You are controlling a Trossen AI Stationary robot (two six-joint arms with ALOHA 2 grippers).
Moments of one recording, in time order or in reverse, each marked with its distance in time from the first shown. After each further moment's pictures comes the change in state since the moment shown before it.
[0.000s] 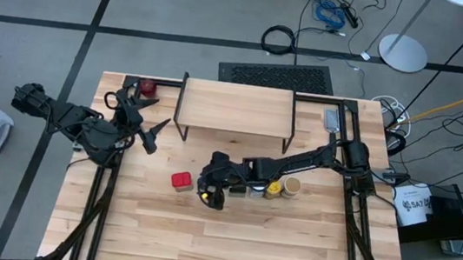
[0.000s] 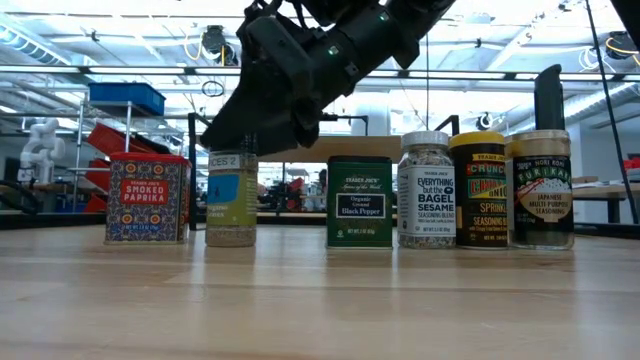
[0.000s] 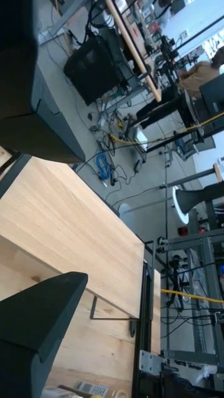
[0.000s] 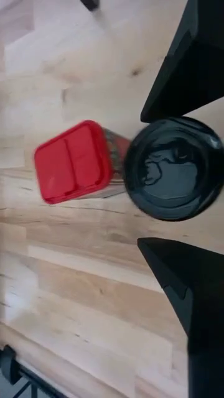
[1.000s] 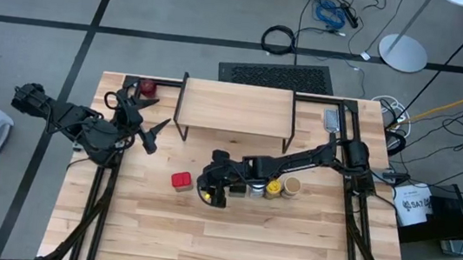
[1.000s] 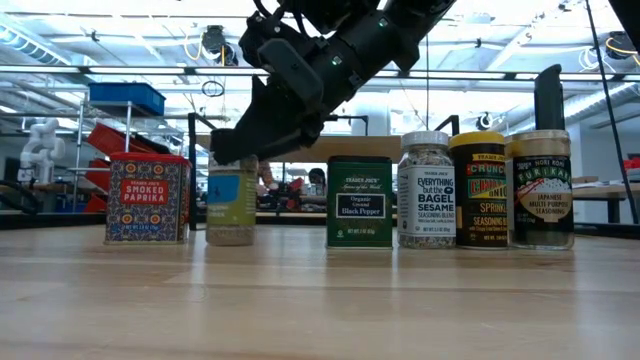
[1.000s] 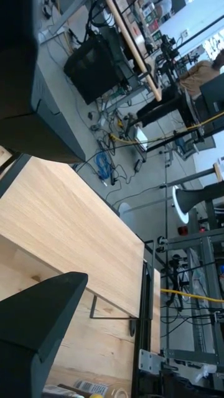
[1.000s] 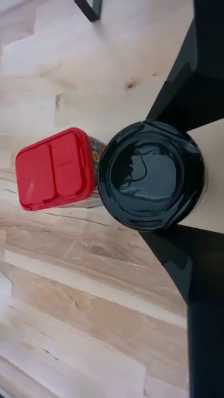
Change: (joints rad) left arm 0.000 0.000 0.000 0.000 0.002 -0.002; right arm -0.012 0.000 0.000 -0.032 0.000 -0.116
